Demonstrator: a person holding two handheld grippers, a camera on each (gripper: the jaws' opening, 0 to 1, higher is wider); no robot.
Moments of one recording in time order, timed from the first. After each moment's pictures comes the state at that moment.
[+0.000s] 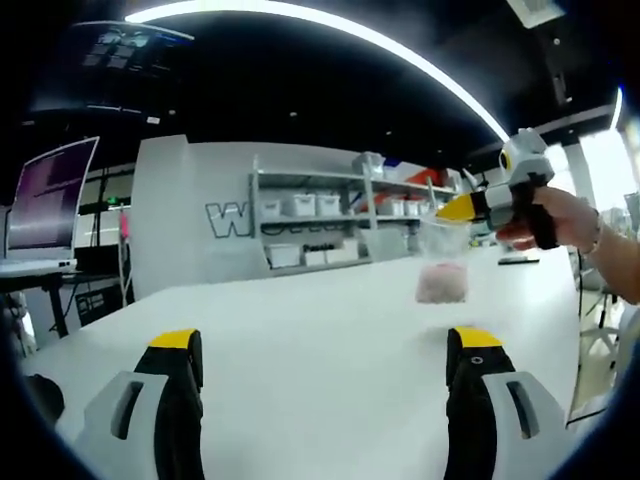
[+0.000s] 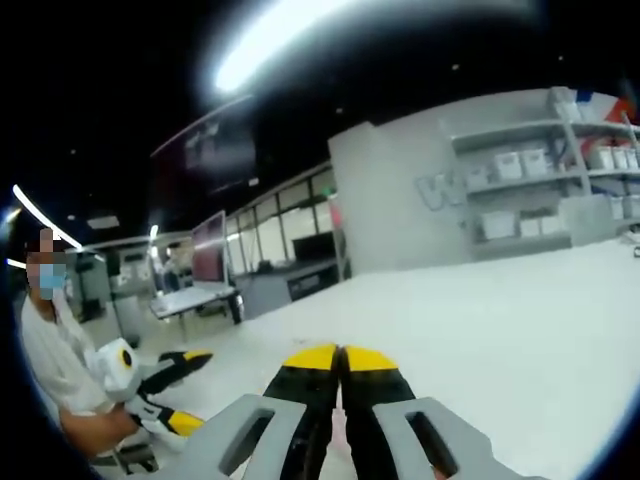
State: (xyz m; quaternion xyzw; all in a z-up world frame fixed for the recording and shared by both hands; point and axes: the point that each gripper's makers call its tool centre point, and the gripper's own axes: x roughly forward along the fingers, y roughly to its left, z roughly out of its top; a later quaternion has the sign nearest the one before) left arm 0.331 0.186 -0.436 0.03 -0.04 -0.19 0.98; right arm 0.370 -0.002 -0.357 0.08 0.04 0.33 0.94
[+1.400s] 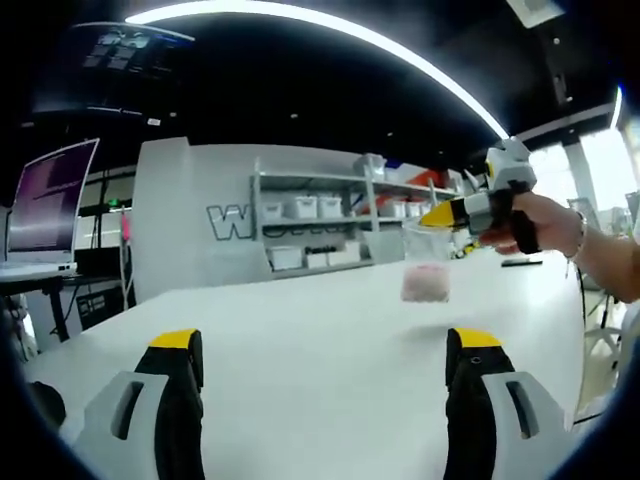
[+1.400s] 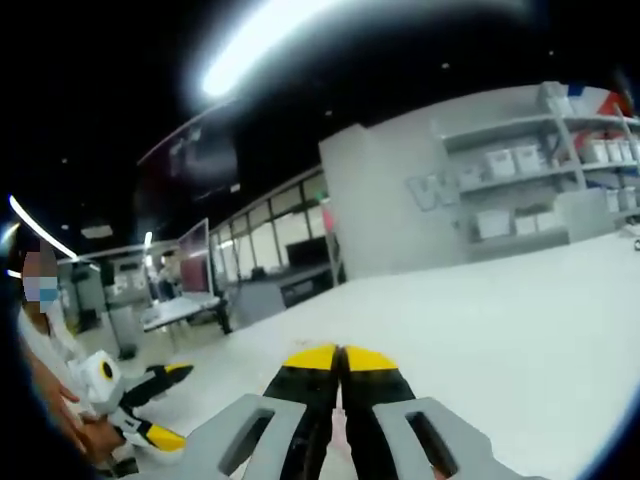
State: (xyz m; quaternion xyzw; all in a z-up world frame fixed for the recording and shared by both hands) left arm 0.338 0.189 -0.429 0.03 -0.05 -0.19 0.98; right arm 0.411 -0.006 -0.353 0.10 0.04 0.32 0.94
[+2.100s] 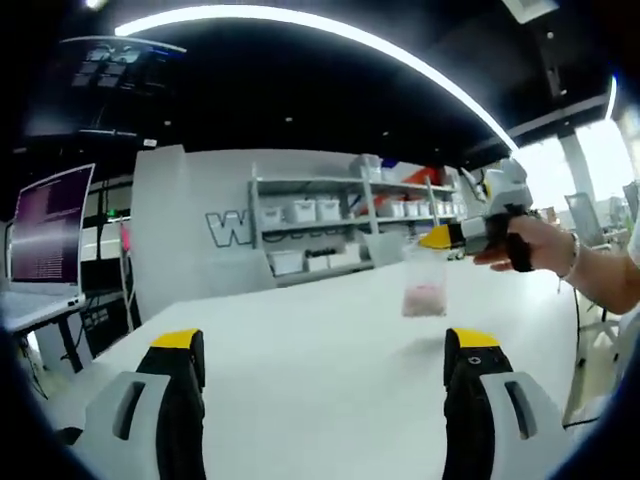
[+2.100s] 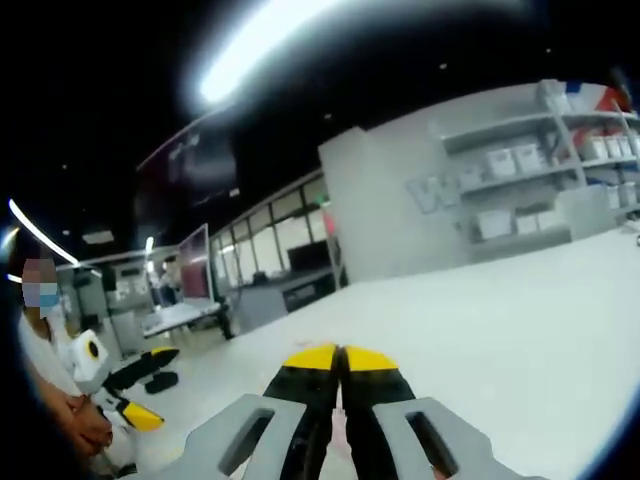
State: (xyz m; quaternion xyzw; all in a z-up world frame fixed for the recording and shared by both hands) left arm 0.334 0.201 -0.389 0.05 -0.06 -0.19 0.98; right arm 0.418 -0.004 -0.350 0.11 0.03 0.32 0.94
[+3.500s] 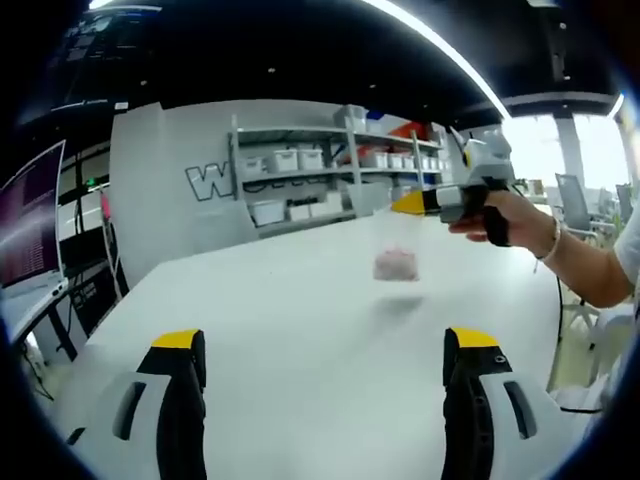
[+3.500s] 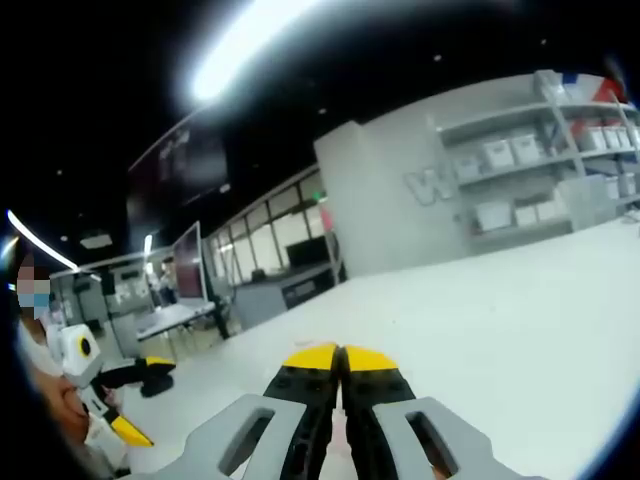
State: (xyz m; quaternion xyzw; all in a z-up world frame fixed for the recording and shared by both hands) left arm 0.334 0.193 -0.413 0.07 0.07 -0.22 0.97; right arm 0.442 0.003 -0.358 0.12 0.05 0.32 0.94
